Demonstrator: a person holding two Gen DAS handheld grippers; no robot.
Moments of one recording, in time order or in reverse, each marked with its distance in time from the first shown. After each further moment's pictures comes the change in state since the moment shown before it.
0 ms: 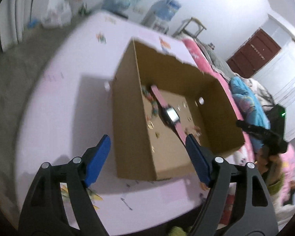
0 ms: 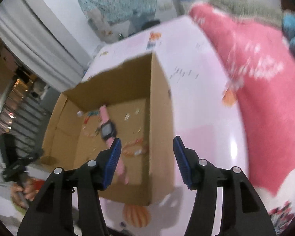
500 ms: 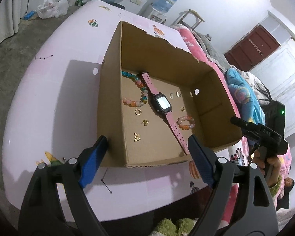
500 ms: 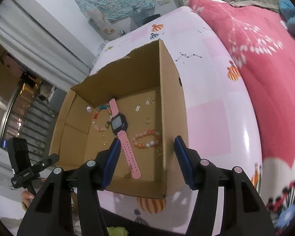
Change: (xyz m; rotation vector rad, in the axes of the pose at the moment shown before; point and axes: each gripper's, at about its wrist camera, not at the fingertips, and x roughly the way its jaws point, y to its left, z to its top) left arm 0.012 -0.023 -0.025 0.012 0.041 -0.012; right arm -0.013 0.005 -0.033 0.061 0.007 0.039
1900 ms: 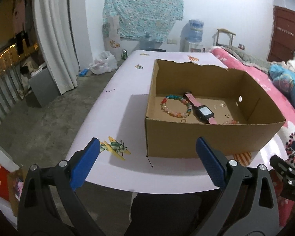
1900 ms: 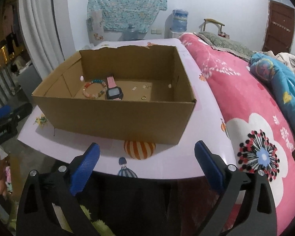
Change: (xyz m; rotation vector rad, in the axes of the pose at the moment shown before) left arm -0.060 -0.064 -0.091 0.221 -0.345 0.571; right arm -0.032 0.076 -0.158 -0.296 -0.237 -0.398
